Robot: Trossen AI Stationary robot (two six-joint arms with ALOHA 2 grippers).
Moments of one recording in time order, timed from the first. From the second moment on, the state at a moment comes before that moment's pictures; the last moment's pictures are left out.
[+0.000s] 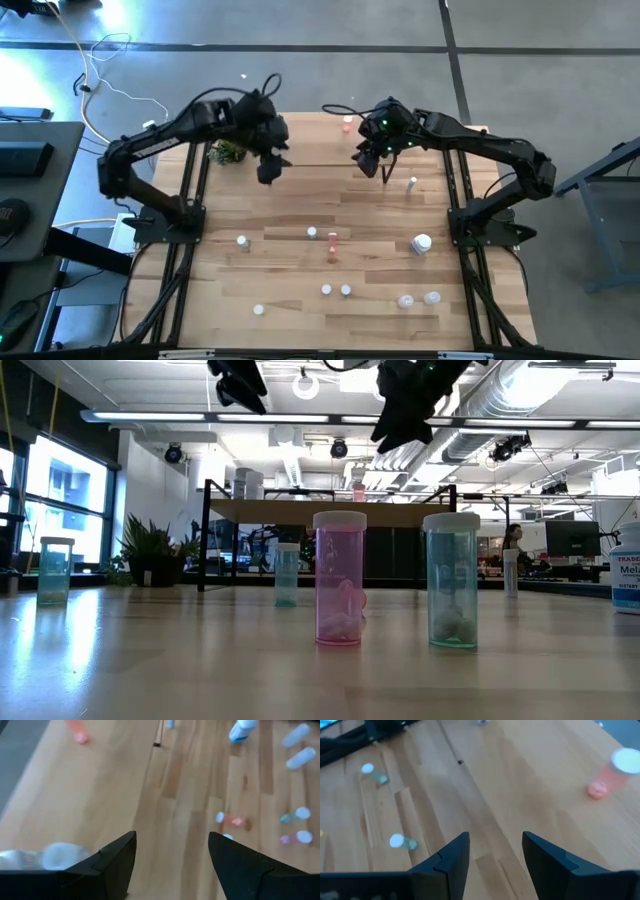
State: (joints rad) left arm 0.47 1.41 1.56 -1.04 0.14 0.08; right arm -0.39 1.45 1.38 -0.74 -0.13 0.10
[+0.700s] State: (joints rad) left arm 0.07 1.18 1.09 -0.70 -0.07 -0.34; right arm -0.15 1.47 1.38 -0.57 -0.13 0.06
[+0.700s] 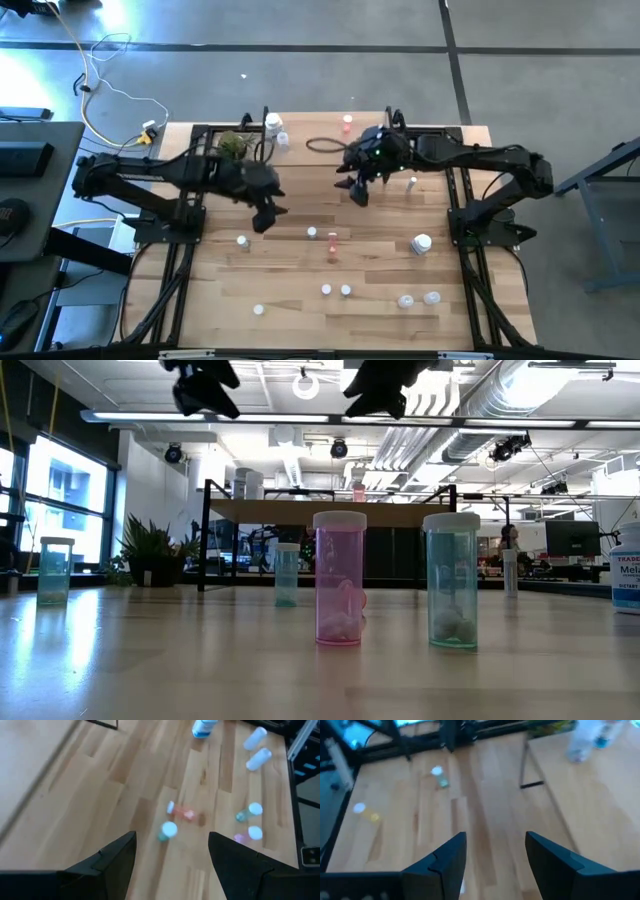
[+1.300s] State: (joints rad) left arm -0.24 1.12 0.99 -0.84 -0.31 -0.62; right arm 0.04 1.69 1.38 -0.44 -0.02 0.04
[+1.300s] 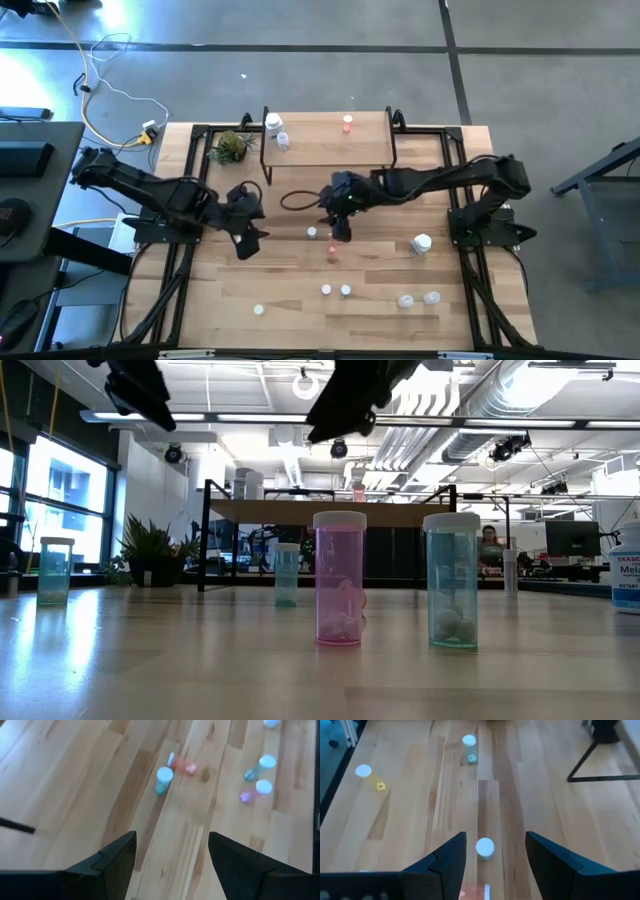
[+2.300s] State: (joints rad) left arm -0.32 1.12 0.99 -1.05 -0.38 -0.81; right arm 0.06 1.97 1.38 -0.30 -0.04 -0.05
